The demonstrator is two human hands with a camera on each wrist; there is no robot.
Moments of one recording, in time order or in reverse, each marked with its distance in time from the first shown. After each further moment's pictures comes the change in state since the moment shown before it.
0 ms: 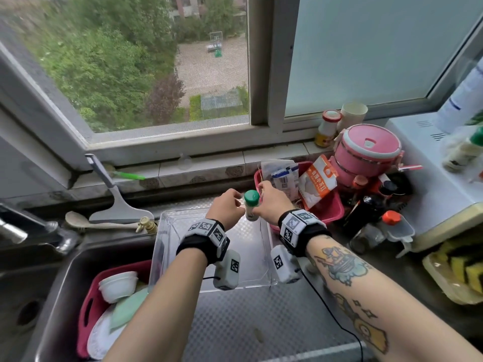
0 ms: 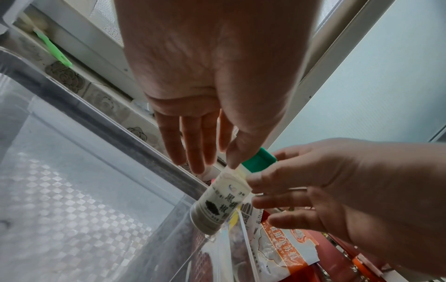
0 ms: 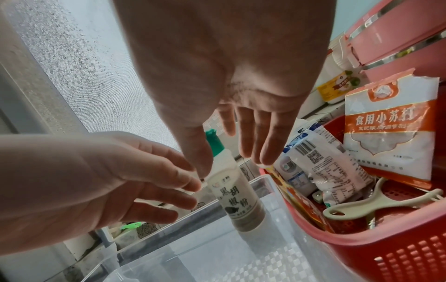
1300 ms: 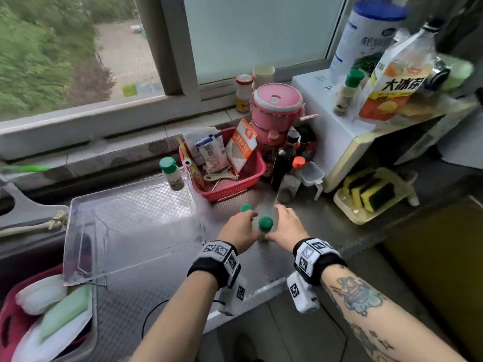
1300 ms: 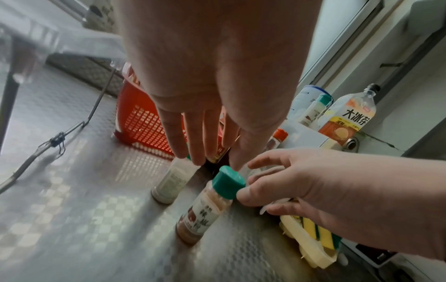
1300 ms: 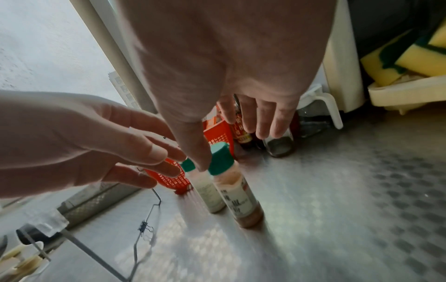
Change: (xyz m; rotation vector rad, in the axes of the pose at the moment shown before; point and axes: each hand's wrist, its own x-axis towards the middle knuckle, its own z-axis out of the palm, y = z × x) left_hand -0.104 0.065 0.188 0.068 -0.339 0.259; right_hand -0.137 0.216 0.001 -0.019 0.125 0.341
